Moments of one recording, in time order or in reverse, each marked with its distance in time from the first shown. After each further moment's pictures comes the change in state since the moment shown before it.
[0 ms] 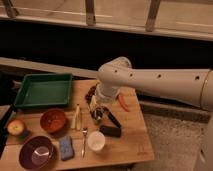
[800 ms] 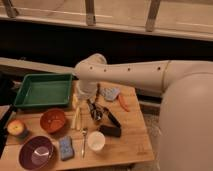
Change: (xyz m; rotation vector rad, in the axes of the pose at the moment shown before) arm -0.055 0.092 0.043 -0.030 0.033 -0.193
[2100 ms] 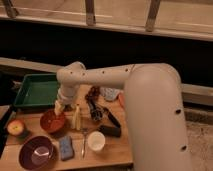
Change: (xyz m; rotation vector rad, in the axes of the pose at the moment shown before) arm -0.041 0.071 0.078 -0.142 0.046 -0.165
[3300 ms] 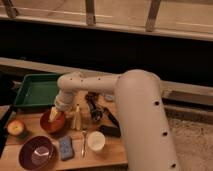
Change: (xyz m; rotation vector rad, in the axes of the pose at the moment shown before) arm 0.000 0.013 0.066 -0.155 0.017 -0.045
